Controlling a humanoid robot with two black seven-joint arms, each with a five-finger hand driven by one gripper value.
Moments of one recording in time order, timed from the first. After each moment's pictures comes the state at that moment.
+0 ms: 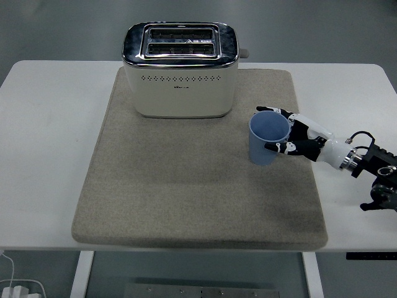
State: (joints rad) left arm 0.01 0.00 -0.06 -0.16 -0.04 -0.10 0.09; right arm 0.73 -0.41 0.42 0.81 -0.63 0.51 0.57
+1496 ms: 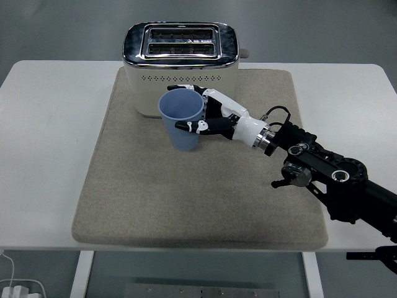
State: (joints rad) left arm 0.01 0.00 -0.06 -0.15 -0.04 -0.10 0.09; right arm 0.89 -0.02 0.39 0.78 -0.64 0.28 0.49
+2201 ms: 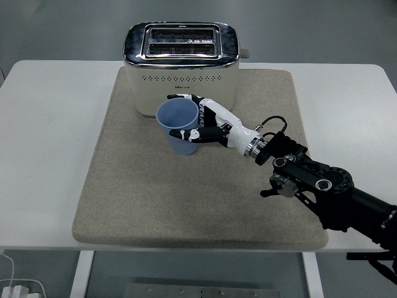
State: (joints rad) left arm 0.01 0.00 -0.06 -0.15 -0.04 -0.10 0.09; right arm 0.87 0.00 0.33 0.76 -0.63 0.14 0.49
